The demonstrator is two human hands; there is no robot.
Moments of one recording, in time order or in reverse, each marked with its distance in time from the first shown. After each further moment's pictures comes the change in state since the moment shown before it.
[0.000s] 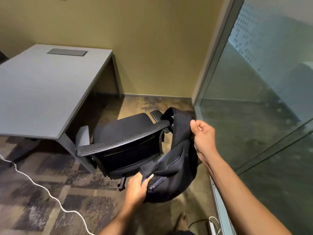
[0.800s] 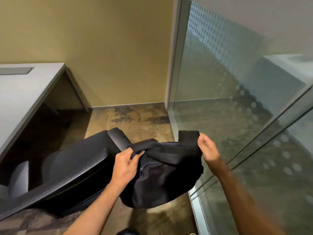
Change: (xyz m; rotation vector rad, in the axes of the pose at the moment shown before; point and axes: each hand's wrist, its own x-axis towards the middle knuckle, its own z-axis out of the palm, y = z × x) left_hand 0.165 0.206 0.157 -0.082 -0.008 0.287; right_hand 0.157 0.030 -0.250 -0.070 -0.155 -0.082
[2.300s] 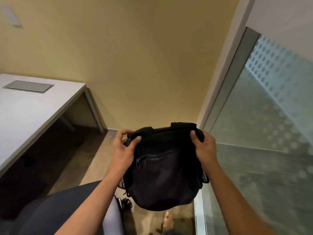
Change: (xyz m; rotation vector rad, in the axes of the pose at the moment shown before) left_hand 0.475 -0.067 0.031 -0.273 0.417 -0.104; right_hand 0.517 -0.009 0.098 -0.012 0.016 -0.111
